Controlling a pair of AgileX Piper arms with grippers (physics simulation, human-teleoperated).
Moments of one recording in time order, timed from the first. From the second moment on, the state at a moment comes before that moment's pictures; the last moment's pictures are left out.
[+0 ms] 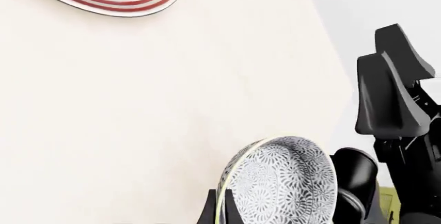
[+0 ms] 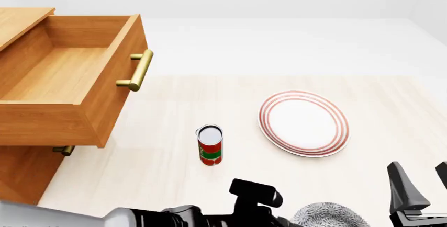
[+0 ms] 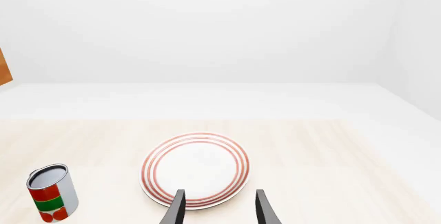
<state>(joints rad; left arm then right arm) -1.26 1.71 -0.81 -0.20 -0.84 0.00 0.01 -0.02 0.01 0.00</state>
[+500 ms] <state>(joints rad) -1.18 1.53 -0.83 -0.05 -0.81 0.00 0.01 -0.02 0.01 0.00</state>
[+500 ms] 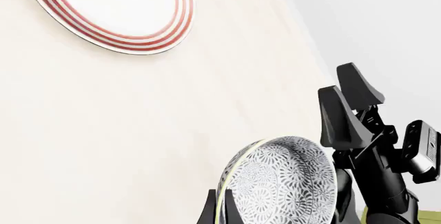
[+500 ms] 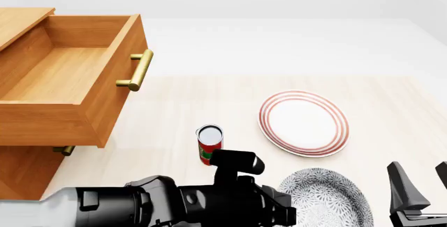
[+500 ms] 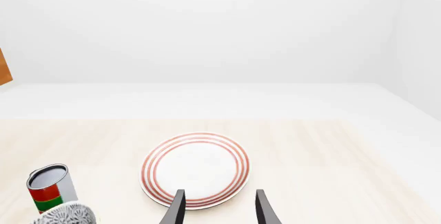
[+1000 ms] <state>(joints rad) -1.11 1.39 -0.85 0.07 -0.78 0.00 0.01 -0.02 0.01 0.00</state>
